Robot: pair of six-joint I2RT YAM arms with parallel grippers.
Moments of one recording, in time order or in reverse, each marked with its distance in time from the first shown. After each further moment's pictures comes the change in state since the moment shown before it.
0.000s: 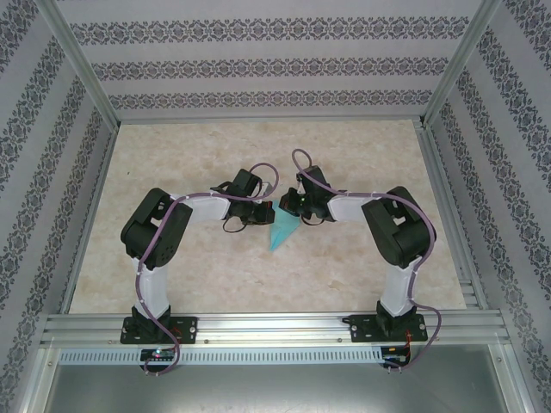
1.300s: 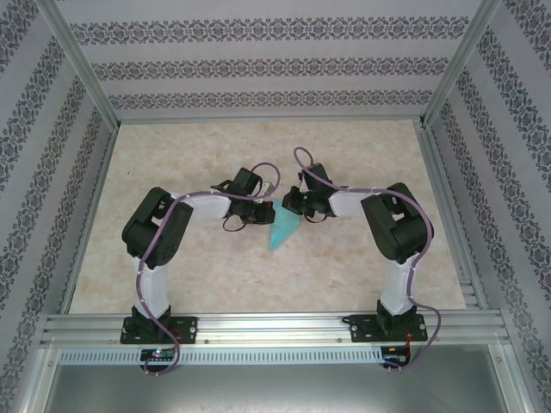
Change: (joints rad) left arm 0.001 0.013 0.028 -0.034 0.021 0.071; right arm -0.037 0.032 0.035 -0.055 -0.037 -0.057
